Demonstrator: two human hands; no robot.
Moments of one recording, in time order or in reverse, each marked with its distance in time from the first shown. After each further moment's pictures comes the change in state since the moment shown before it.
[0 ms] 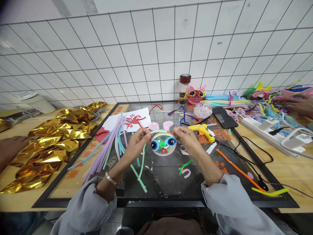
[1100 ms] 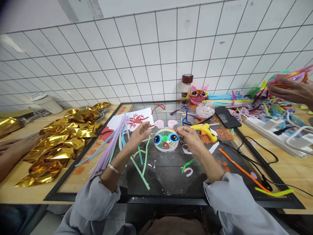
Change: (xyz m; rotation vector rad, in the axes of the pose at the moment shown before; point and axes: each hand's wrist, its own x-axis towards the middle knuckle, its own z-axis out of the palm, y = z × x) left_hand 0.018 -0.018 -0.022 0.076 0.006 -0.144; right_hand 0.007 0.006 -0.011 -0.037 0.001 0.036
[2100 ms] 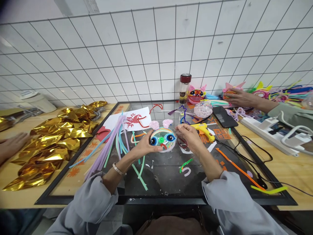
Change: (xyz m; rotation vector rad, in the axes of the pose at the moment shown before) left_hand -0.013 0.003 0.029 0.004 -0.272 -0.075; right_hand 0.004 -0.001 -0.007 -0.111 0.057 -0.134
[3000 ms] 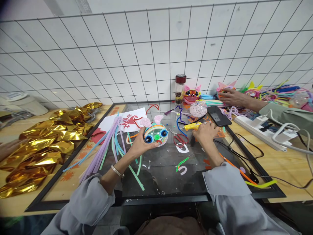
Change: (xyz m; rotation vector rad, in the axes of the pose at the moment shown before) left_hand 0.005 -0.011 0.000 0.261 0.244 0.006; right_hand 0.020 0.005 -0.066 -1.707 0.514 0.091
